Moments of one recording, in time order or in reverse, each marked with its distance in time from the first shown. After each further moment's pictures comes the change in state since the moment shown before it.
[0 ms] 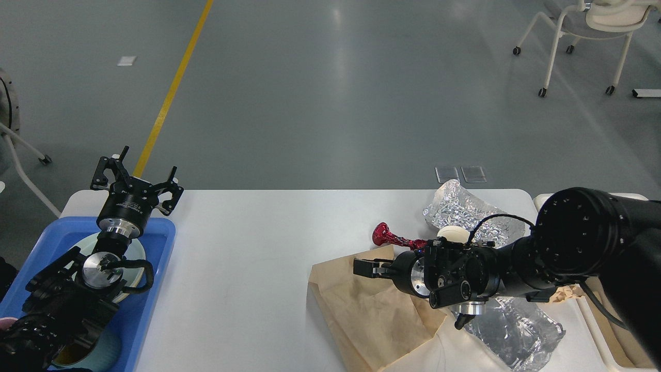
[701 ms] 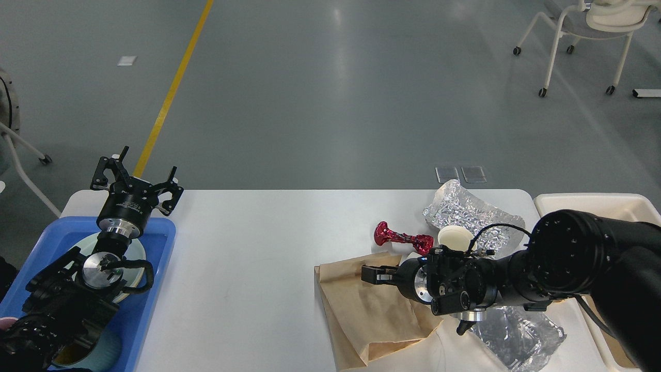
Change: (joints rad) left arm 0.000 0.000 0.000 0.000 0.000 0.000 -0.001; right arm -0.068 0.009 -0.025 -0.072 -0.020 0.032 -0.019
